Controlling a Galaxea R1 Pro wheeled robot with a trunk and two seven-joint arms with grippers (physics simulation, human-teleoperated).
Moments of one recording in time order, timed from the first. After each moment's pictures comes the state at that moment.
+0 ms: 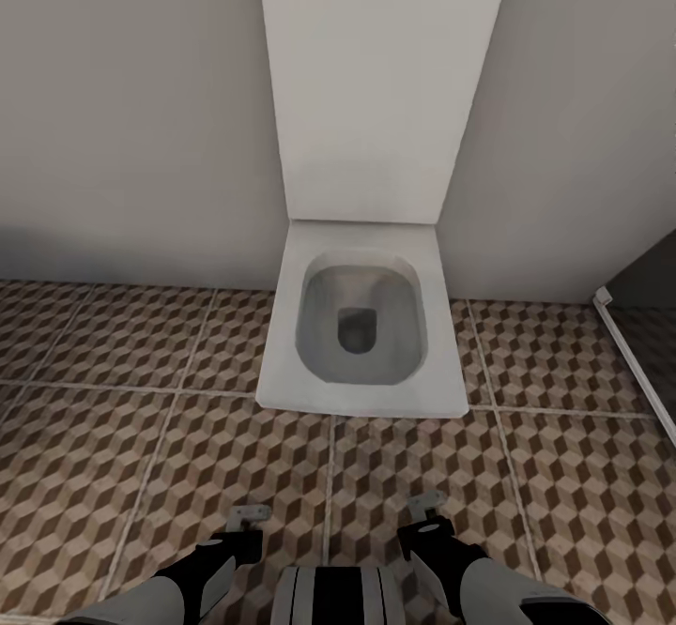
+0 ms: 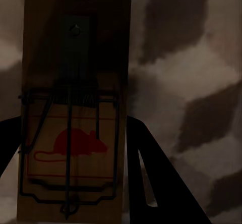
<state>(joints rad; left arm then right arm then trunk) -0.65 -0.06 -0.12 -0.07 0.16 0.03 0.06 -0.71 0.15 -0.02 -0.04 0.26 0.13 -0.23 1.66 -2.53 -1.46</state>
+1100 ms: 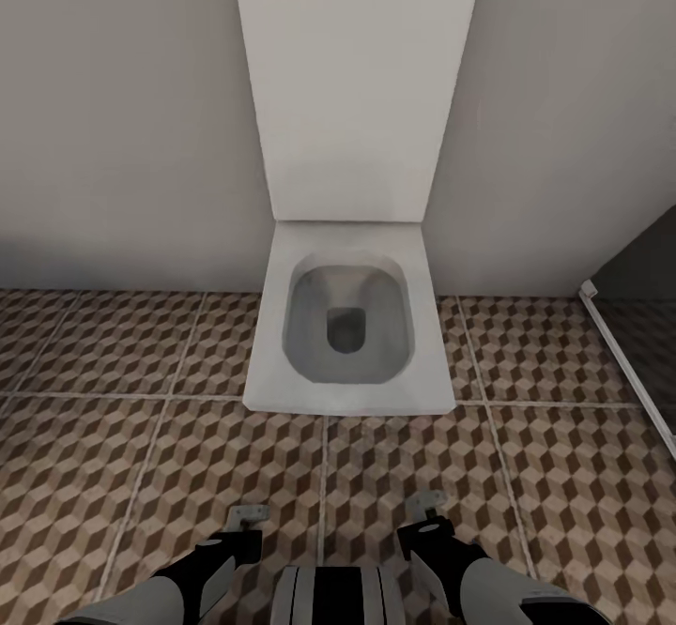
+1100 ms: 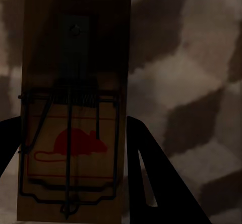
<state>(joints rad) -0.65 -0.06 -0.12 -0.07 0.16 0.03 0.06 -0.71 0.15 -0.03 -0.04 0.26 0.12 -0.23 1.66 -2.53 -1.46</state>
